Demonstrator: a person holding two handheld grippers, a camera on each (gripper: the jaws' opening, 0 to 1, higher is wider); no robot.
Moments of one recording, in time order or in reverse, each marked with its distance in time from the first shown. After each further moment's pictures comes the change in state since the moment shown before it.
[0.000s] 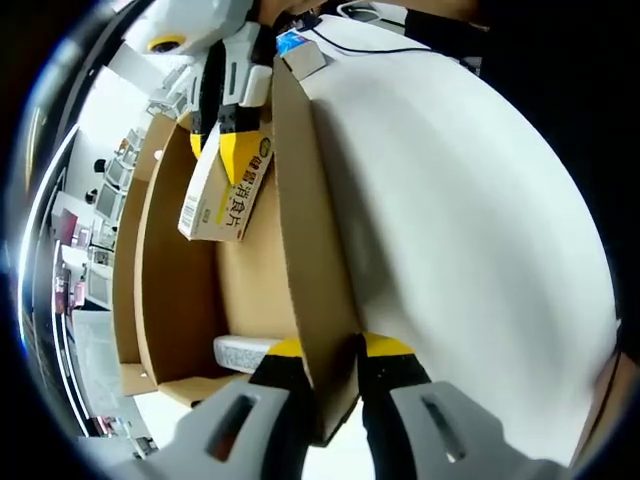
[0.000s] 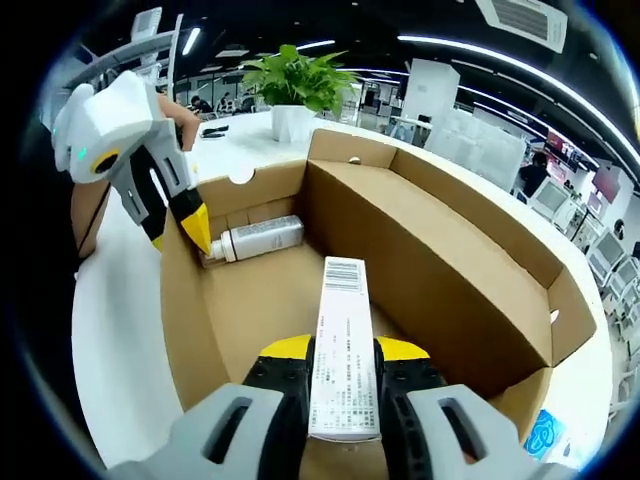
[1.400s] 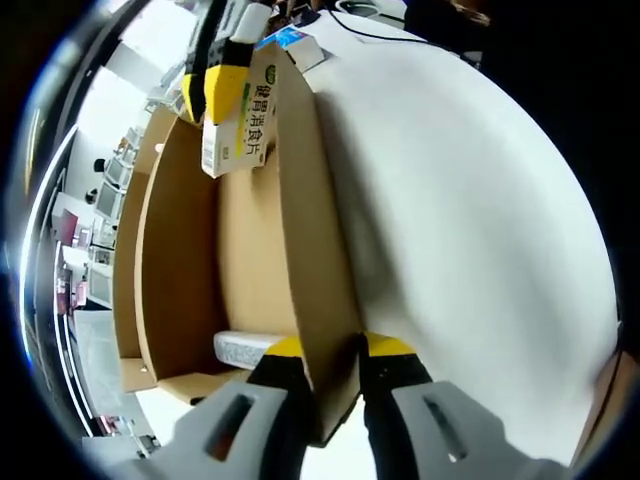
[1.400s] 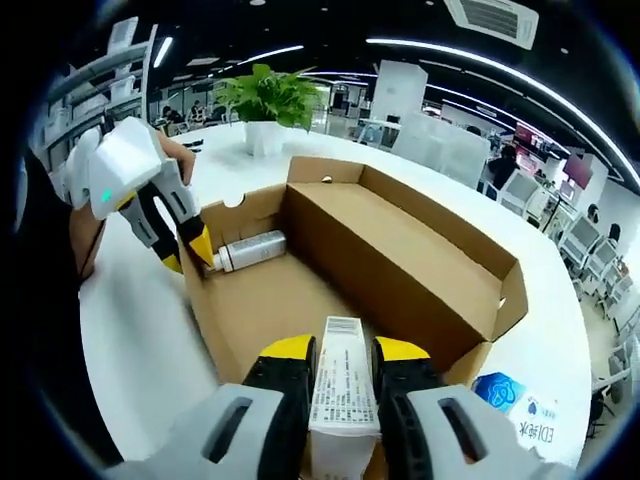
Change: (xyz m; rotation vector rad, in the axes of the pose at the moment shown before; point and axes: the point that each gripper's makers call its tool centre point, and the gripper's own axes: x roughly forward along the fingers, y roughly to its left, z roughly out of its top) left arm 0.001 0.000 -0.002 0.009 0.029 0.004; right arm -0.051 -0.010 -0.005 0.031 0.037 -0.099
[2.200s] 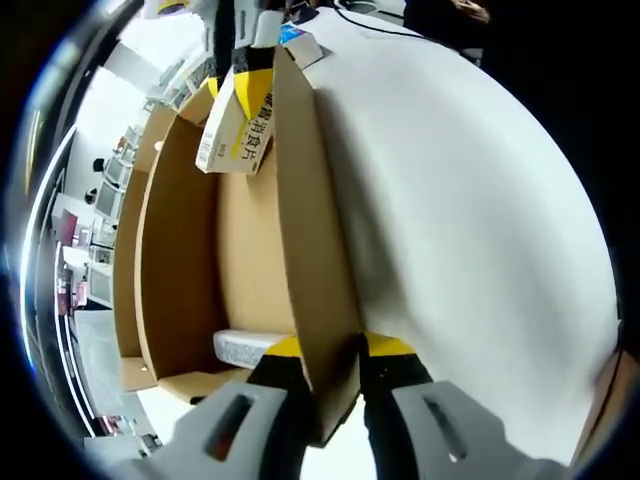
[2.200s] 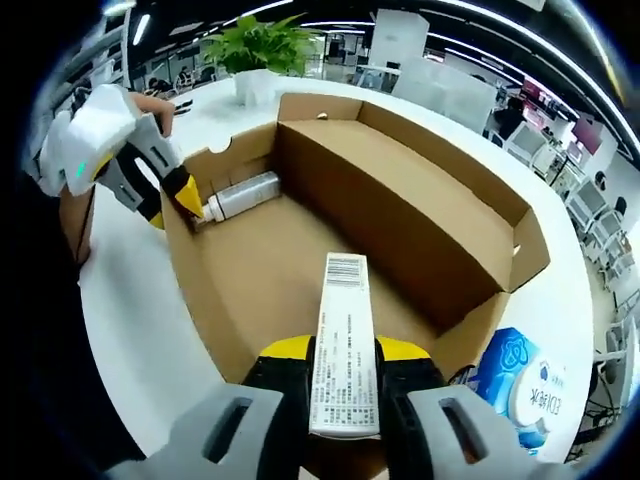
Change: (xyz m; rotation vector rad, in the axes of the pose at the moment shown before) left arm 0.000 0.000 0.000 0.001 0.016 0.002; right arm 0.005 -0.005 -0.039 0.041 0.267 0.027
